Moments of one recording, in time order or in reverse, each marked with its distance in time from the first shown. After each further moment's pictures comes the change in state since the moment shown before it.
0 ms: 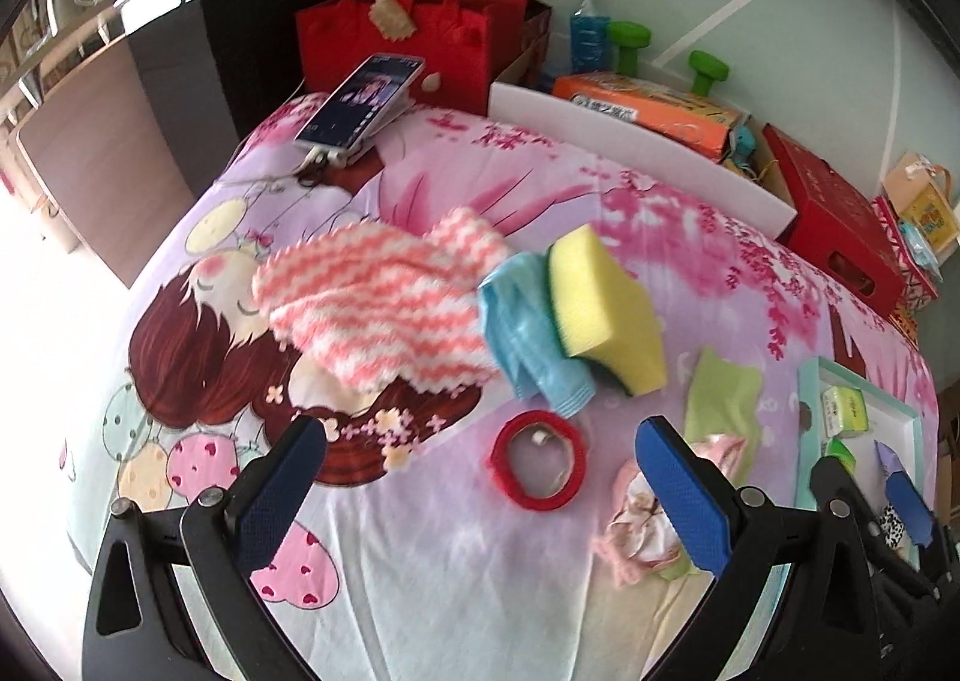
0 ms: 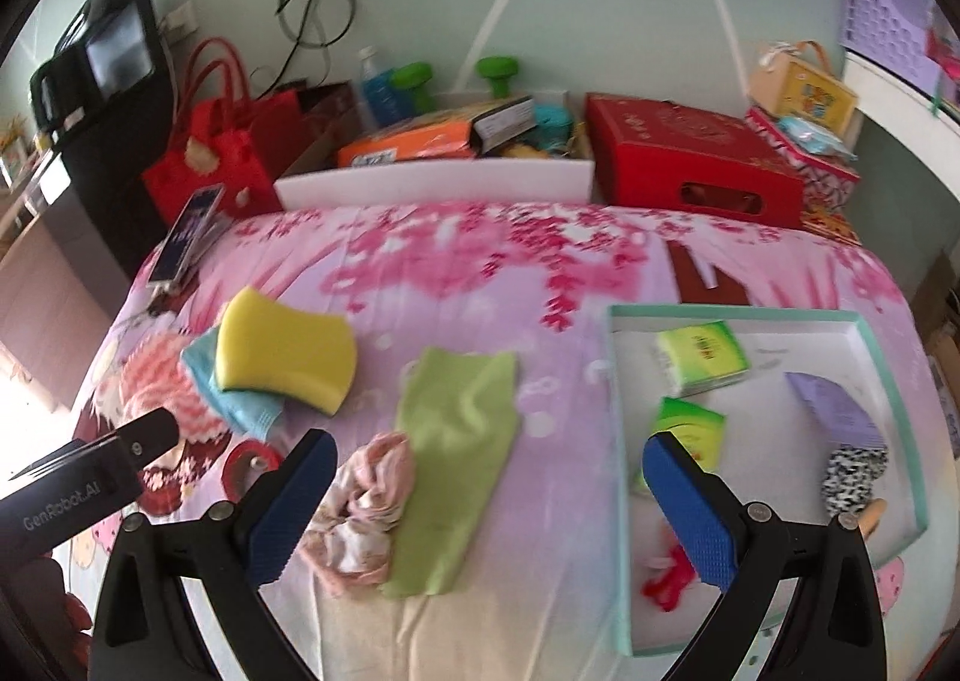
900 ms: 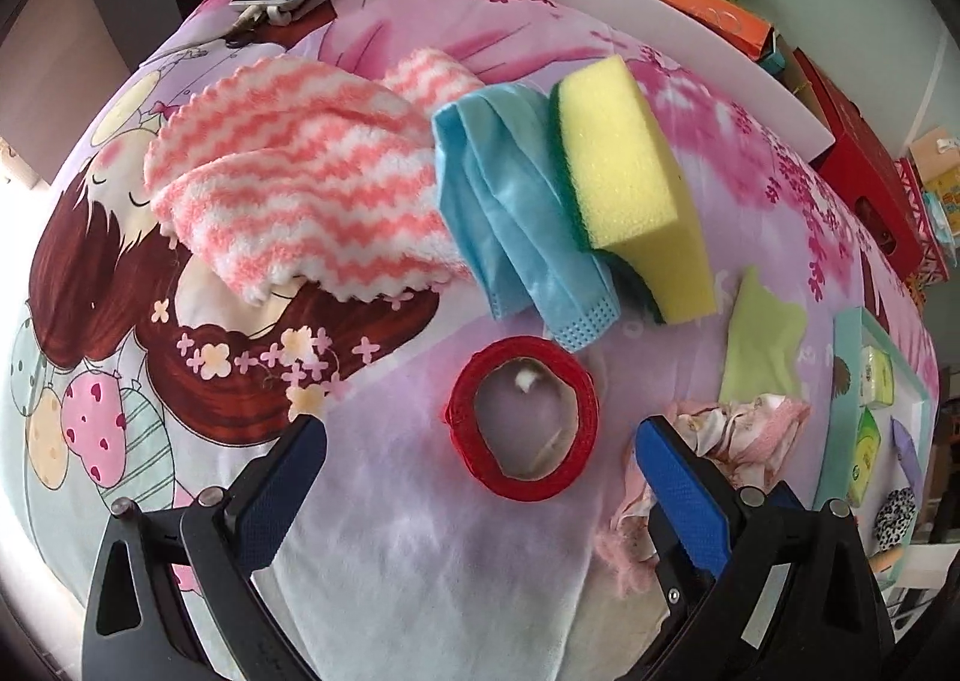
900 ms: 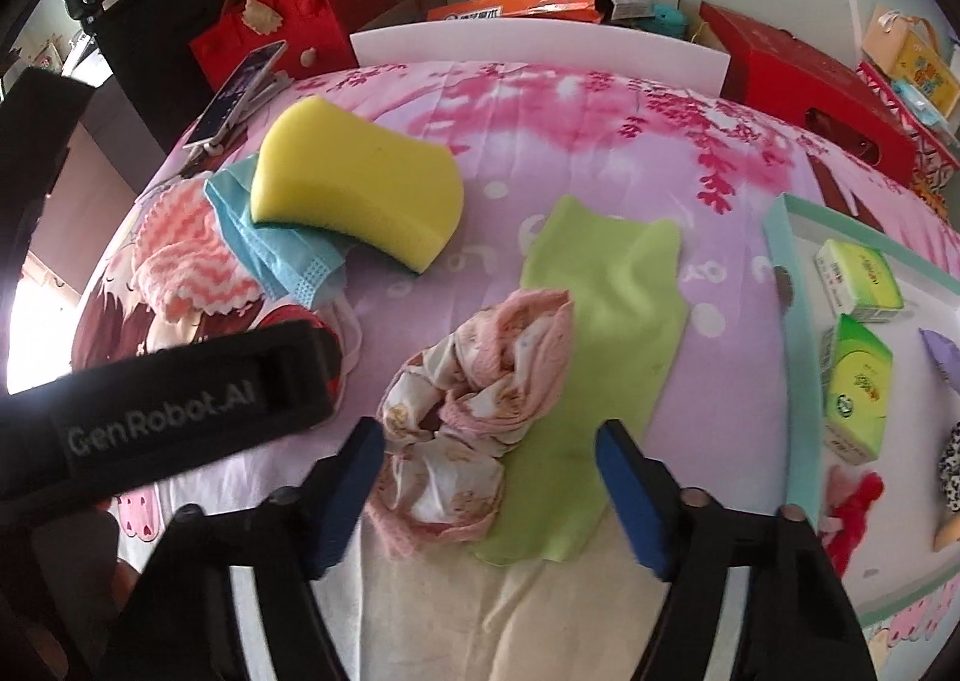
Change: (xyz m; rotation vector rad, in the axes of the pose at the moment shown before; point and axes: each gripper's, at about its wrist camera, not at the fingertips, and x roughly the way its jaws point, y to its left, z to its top) left arm 0.084 -0.008 -0.012 -0.050 0.269 -0.057; right arm 0.066 0.047 -0.038 -0.114 0.213 0.129
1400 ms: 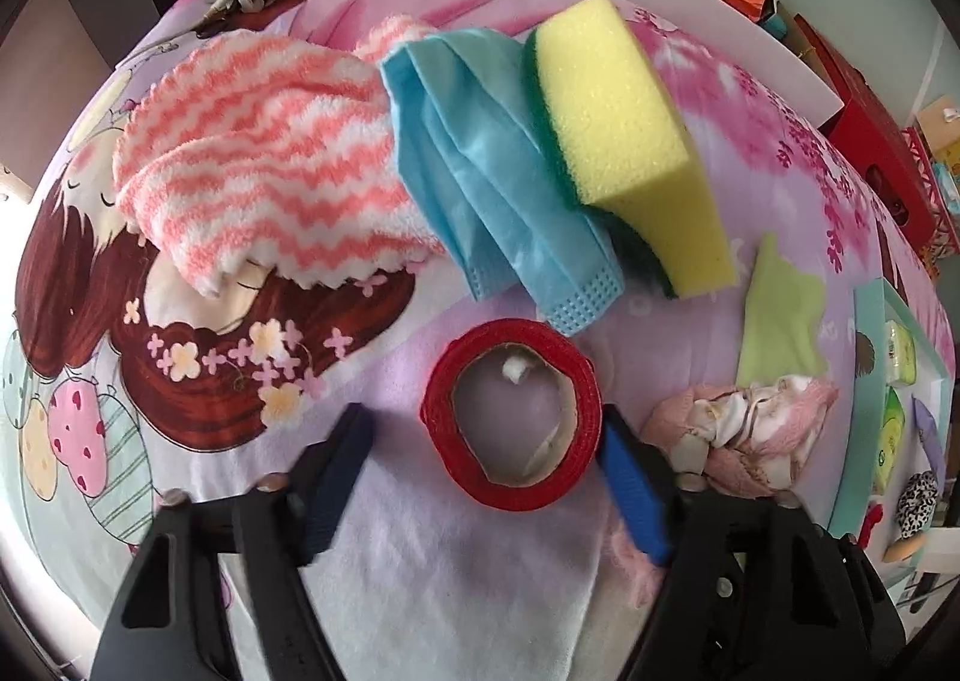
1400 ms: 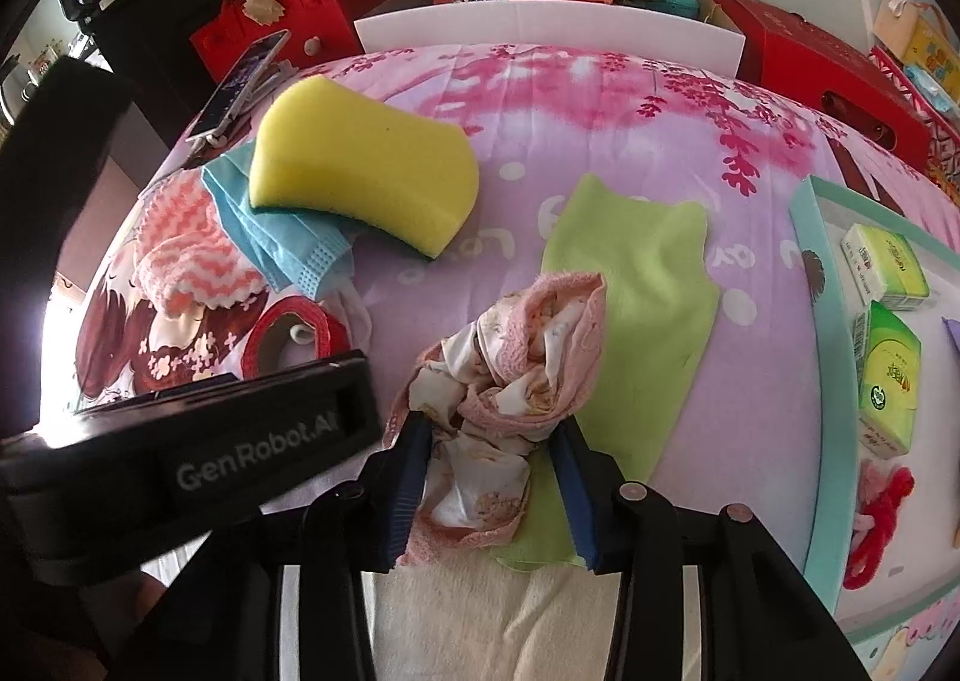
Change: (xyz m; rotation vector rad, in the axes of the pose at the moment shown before) left arm 0.036 -0.028 0.005 0.048 0.048 0.030; right arm 0.012 0.003 -0.001 0.010 0.027 0.029
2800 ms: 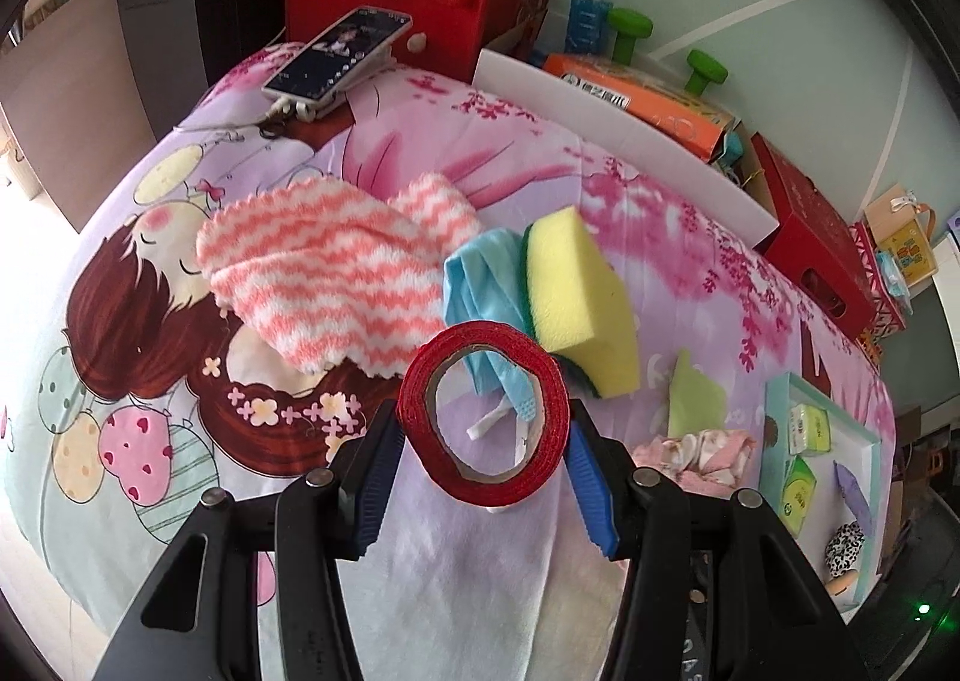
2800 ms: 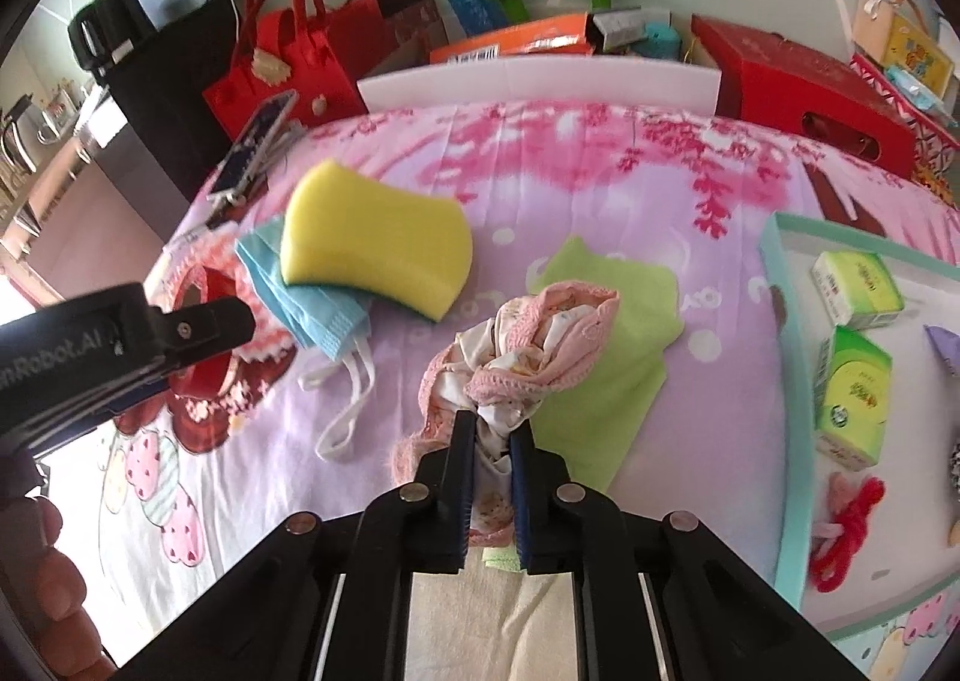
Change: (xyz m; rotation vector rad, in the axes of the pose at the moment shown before) left arm -0.105 0.050 -0.006 -0.075 -0.222 -0.104; right arm -0.037 -0.009 0.006 0.049 -0.109 0.044
